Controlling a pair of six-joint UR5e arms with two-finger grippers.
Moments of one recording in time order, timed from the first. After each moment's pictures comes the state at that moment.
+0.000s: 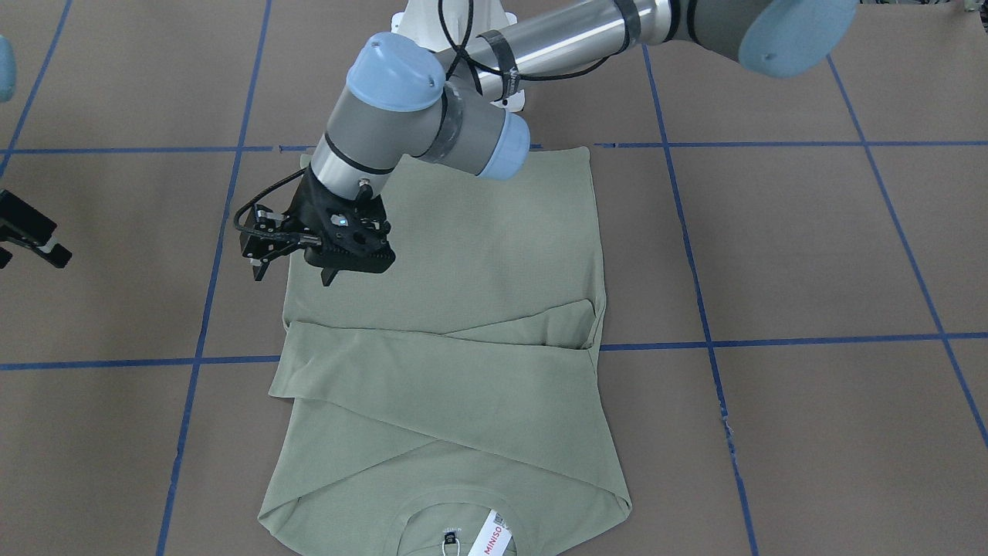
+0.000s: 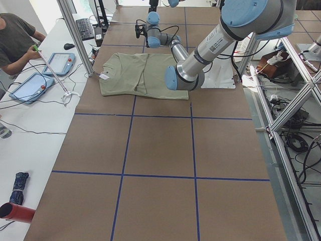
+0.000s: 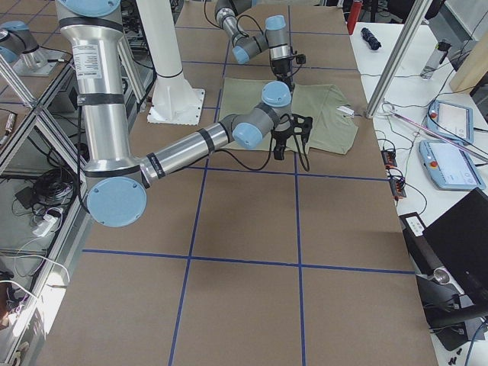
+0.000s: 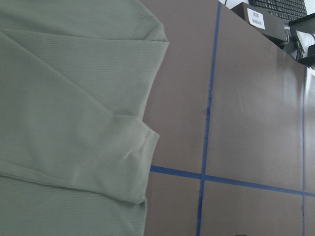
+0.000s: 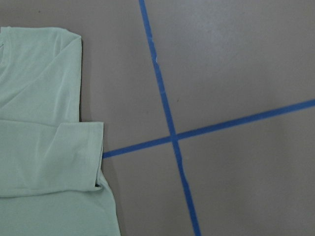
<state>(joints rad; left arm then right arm) -0.58 -2.57 -1.35 -2.15 -1.89 -1.57 1.02 -1.49 1.97 -1.21 2.20 1.22</state>
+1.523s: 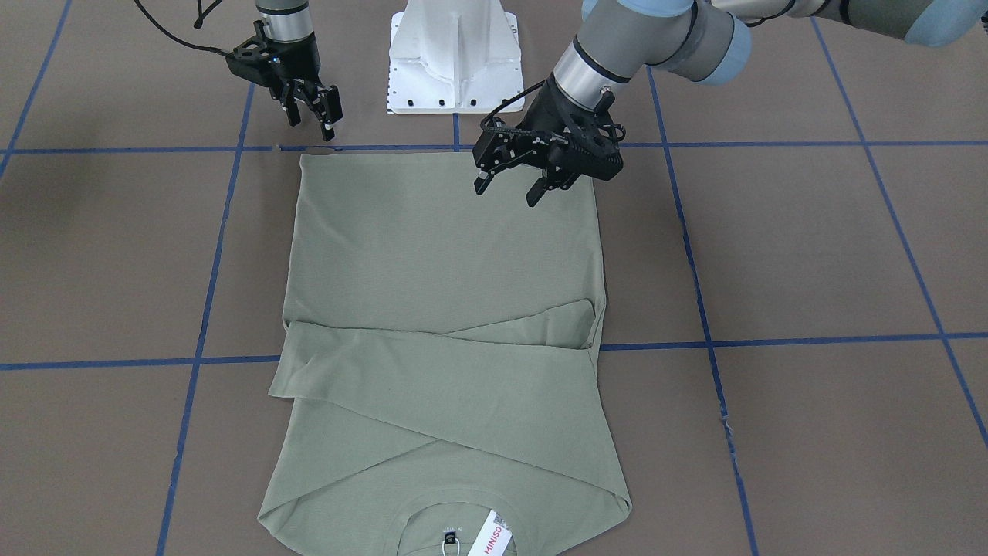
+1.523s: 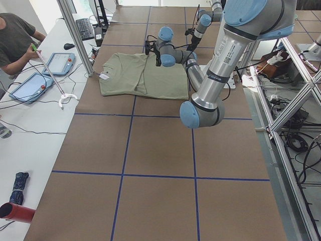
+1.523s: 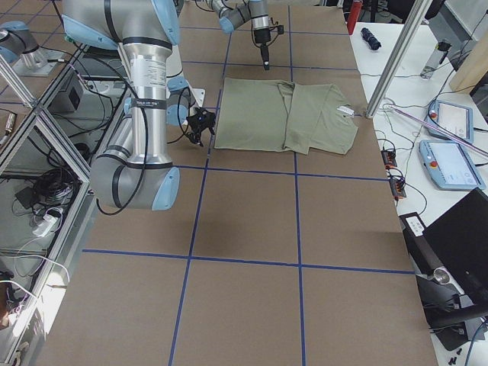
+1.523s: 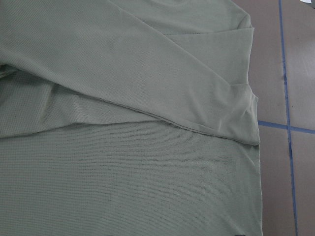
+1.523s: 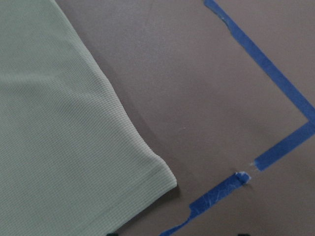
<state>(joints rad) -0.60 -2.13 -1.86 -2.00 -1.92 -1.43 -0.03 -1.57 2.16 -1.44 1.27 2.22</state>
